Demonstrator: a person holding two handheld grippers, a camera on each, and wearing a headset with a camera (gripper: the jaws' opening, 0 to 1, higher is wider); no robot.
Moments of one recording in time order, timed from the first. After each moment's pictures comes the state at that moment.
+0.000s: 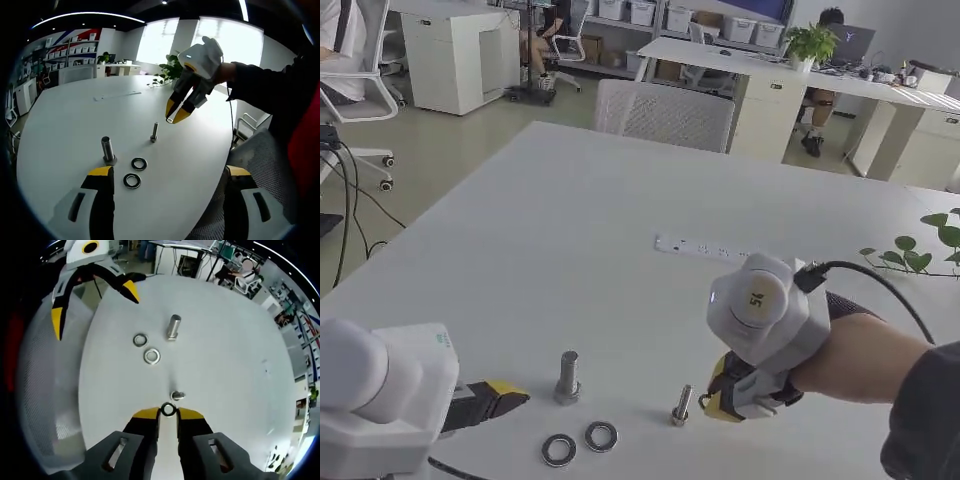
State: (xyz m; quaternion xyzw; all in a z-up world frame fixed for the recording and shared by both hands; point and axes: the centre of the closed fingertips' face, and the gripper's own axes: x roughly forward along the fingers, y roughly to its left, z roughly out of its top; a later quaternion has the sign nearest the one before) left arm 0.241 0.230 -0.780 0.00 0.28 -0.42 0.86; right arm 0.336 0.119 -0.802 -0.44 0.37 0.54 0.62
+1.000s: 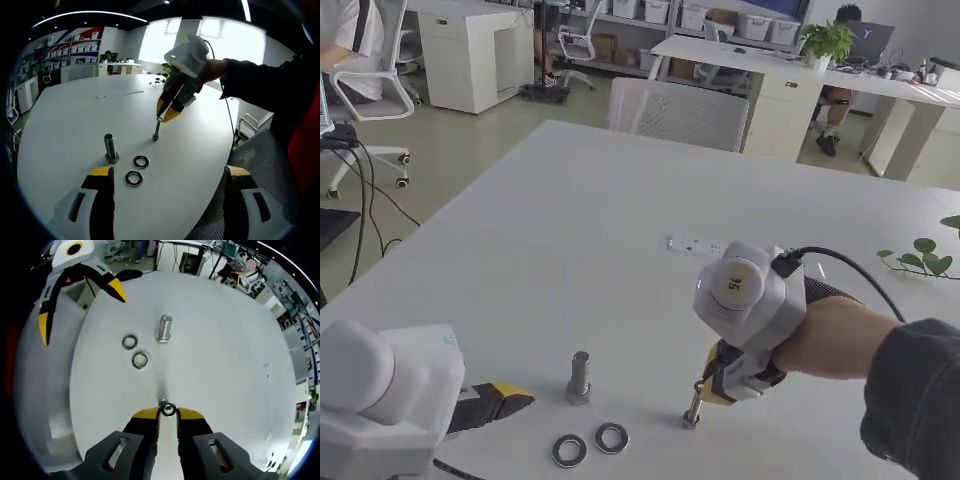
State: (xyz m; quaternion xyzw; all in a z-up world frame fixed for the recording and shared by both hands) left arm 0.242 0.237 -0.783 -0.01 0.29 -0.41 0.87; right arm 0.358 0.133 -0.816 -0.45 0.38 0.54 0.61
